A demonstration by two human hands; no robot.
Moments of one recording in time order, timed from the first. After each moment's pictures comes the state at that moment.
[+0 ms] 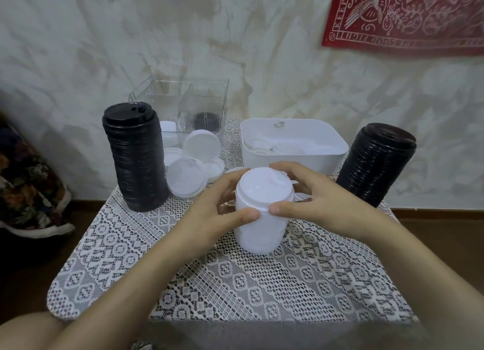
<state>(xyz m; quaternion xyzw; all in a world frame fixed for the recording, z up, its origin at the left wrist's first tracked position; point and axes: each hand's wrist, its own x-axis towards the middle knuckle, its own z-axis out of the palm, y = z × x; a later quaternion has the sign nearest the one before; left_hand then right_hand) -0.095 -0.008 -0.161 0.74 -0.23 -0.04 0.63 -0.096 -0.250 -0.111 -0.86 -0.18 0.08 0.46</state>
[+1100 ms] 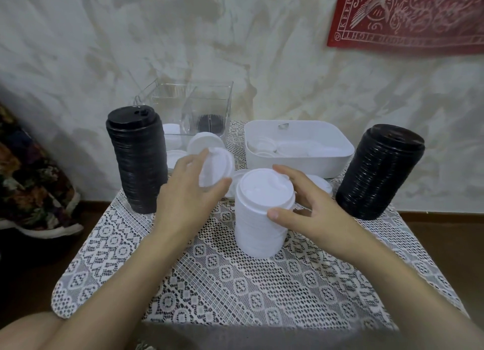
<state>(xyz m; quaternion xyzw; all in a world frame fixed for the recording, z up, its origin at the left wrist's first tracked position) -0.074 0.006 -0.144 0.94 0.00 0.20 0.29 -0.111 -0.239 -0.133 -0.81 -0.18 0.04 0.55</state>
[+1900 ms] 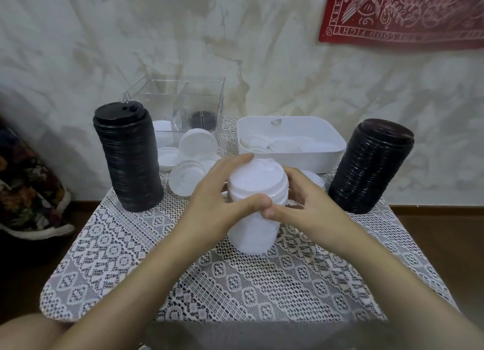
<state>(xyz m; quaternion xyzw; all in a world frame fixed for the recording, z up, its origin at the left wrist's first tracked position) -0.102 -0.030 -0.138 0.78 -0.20 0.08 0.59 -0.113 -0.239 -0.132 -0.81 -0.16 0.04 0.57</state>
